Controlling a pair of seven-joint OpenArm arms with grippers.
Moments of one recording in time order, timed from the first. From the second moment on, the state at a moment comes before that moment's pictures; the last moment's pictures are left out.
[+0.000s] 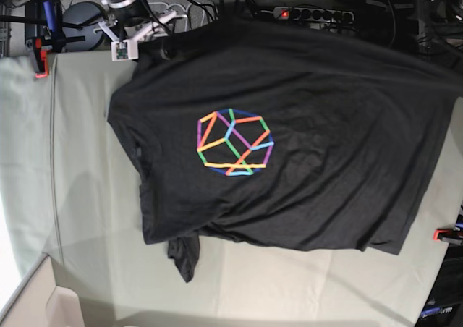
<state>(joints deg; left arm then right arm) 6.3 -7.3 -68.4 106.0 -17.6 -20.5 62.5 -38.8 -3.6 8.8 88.3 -0.2 16.6 -6.4</state>
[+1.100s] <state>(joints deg) -6.0 -8.2 -65.5 110.7 -17.7 -20.3 63.4 -31.9 -2.2 20.9 115.1 -0.9 17.2 -12.4</state>
